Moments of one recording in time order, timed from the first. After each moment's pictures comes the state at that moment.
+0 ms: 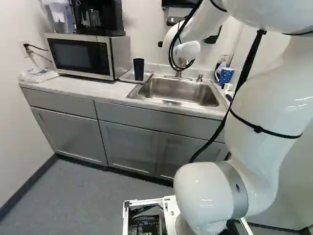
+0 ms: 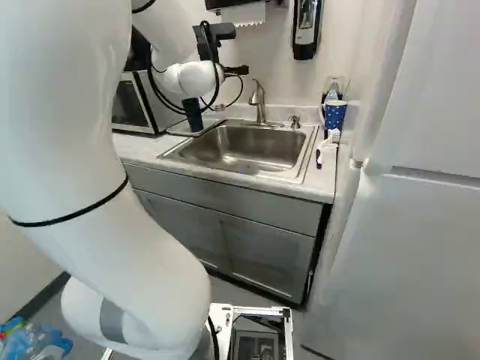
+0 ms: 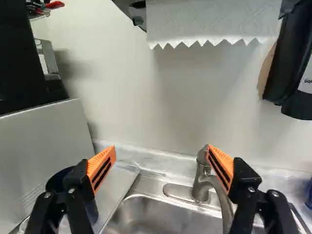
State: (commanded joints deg) arm -2.0 -4.7 -60.4 0.0 33.2 0.0
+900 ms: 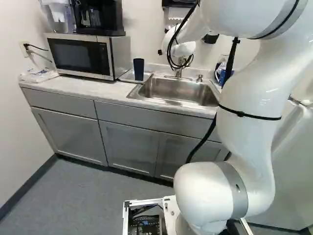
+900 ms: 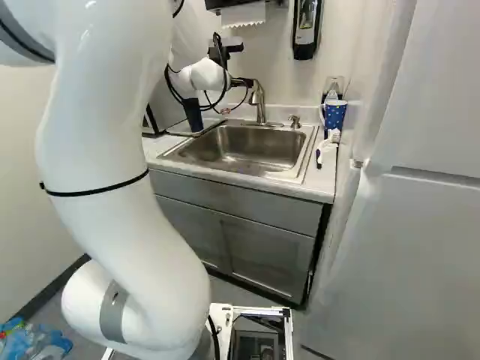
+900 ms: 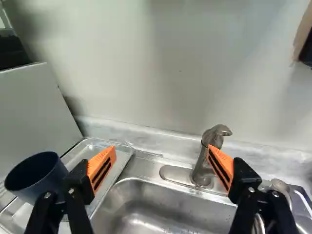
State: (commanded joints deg) arm -3.1 -14.1 -70.6 0.0 20.3 0.0
